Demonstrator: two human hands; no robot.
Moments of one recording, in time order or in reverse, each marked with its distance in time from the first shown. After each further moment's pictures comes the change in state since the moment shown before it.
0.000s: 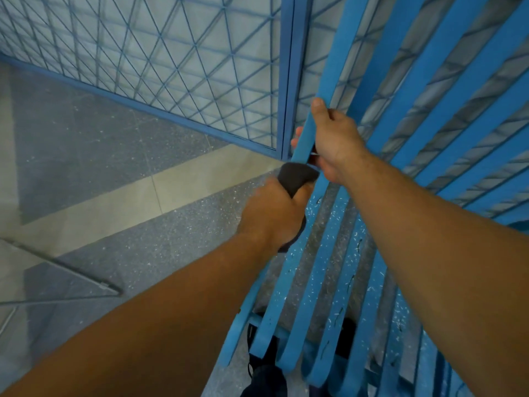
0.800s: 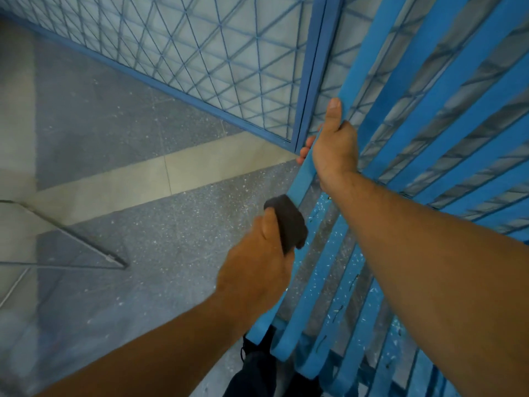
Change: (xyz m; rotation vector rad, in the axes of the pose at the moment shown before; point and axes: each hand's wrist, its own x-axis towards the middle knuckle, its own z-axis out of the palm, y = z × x) left_hand -0.078 -0.060 0.003 0.181 0.051 0.146; right_hand -0.018 0.030 0.023 -0.047 0.102 -0.113
